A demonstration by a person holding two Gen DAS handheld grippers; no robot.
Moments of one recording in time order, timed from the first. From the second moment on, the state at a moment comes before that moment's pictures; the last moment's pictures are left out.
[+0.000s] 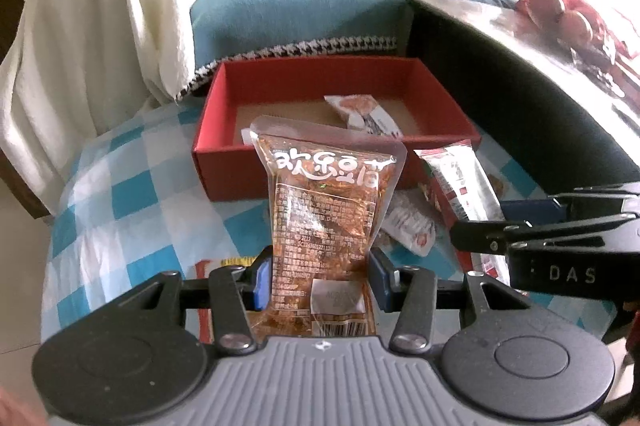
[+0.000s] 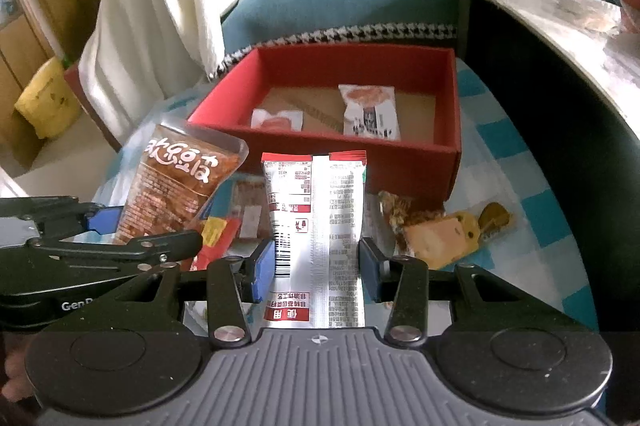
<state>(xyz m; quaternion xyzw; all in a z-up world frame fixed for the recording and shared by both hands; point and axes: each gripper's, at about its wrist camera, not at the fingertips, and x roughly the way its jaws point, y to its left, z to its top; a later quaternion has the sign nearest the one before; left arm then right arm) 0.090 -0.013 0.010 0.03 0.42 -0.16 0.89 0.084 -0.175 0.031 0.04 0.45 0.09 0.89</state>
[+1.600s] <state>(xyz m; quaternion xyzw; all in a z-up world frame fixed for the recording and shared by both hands) 0.191 -0.055 0.043 0.01 0.34 -0.12 0.93 0.178 -0.206 0.061 0.07 0.37 0.04 0.93</state>
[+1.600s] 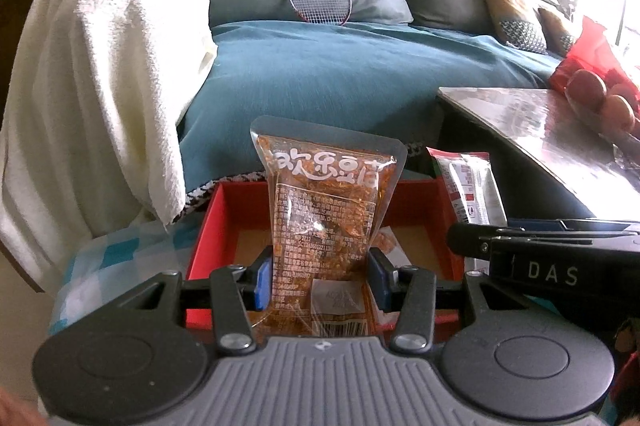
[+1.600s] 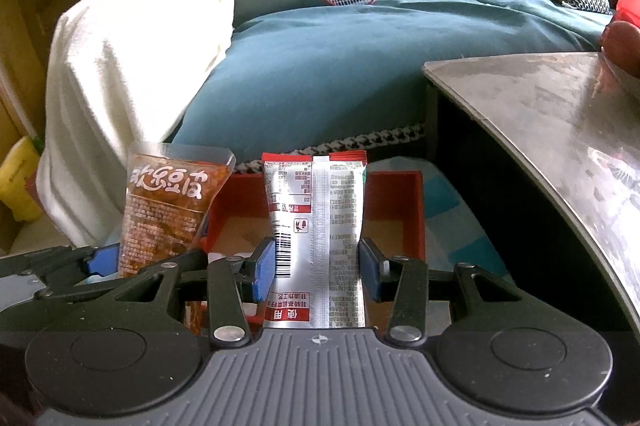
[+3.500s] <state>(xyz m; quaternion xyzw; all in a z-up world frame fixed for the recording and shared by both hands) 0.240 -0.056 0.003 0.02 0.40 -0.08 0.91 0.244 -0.203 0.007 0.02 0.44 0.00 0.90</state>
